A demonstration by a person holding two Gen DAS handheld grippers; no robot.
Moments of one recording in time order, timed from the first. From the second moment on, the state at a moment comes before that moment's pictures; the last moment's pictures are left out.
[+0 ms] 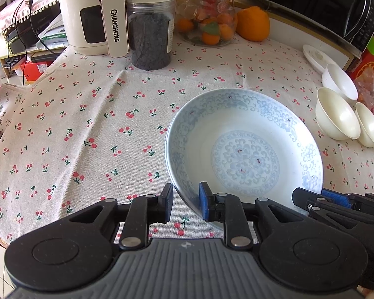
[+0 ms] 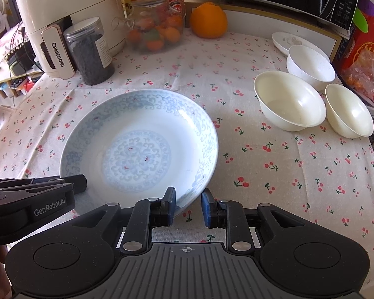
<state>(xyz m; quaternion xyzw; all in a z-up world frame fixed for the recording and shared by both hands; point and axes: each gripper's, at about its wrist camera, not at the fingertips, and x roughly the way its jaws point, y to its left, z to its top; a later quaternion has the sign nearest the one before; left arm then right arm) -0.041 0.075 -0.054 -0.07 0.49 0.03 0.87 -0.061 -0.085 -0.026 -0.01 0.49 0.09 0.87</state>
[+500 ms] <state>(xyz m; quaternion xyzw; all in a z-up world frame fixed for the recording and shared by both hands) -0.041 0.082 -0.053 -0.09 0.49 0.04 0.87 -0.058 -0.091 -0.025 0.01 0.50 0.10 0.86</state>
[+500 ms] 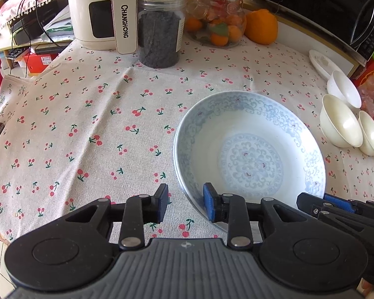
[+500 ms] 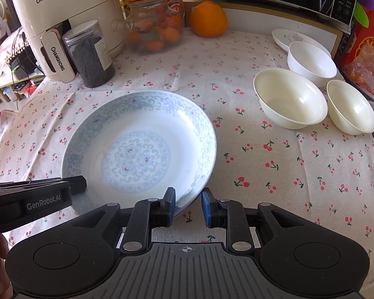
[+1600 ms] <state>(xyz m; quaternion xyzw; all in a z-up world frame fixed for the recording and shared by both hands) -0.037 0.094 -0.038 -0.12 0.46 0.05 0.88 -0.045 -0.123 -0.005 0.07 0.48 0.10 0.87</state>
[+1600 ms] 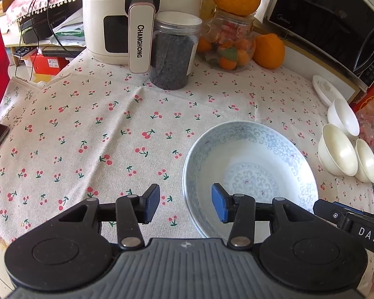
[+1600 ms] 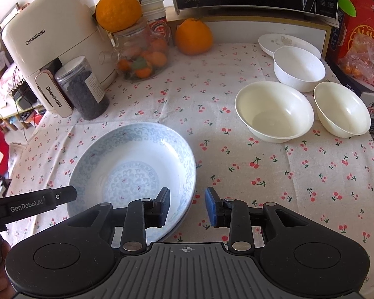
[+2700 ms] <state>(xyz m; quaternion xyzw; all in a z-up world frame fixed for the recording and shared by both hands) -0.038 0.079 -0.027 -0.05 0.42 0.05 0.90 -0.046 -0.123 -0.001 0.07 0.46 0.10 0.88</state>
